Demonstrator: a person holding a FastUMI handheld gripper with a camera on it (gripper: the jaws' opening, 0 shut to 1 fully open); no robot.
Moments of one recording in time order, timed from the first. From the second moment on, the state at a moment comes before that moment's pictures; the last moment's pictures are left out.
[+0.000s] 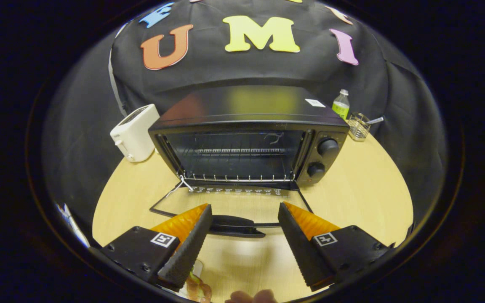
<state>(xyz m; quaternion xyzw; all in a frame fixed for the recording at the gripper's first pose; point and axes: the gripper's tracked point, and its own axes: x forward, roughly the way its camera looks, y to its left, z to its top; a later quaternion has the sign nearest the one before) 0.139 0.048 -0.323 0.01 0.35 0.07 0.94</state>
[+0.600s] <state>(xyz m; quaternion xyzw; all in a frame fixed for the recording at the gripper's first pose) 0.113 0.040 -0.347 0.03 0.38 0.07 0.92</state>
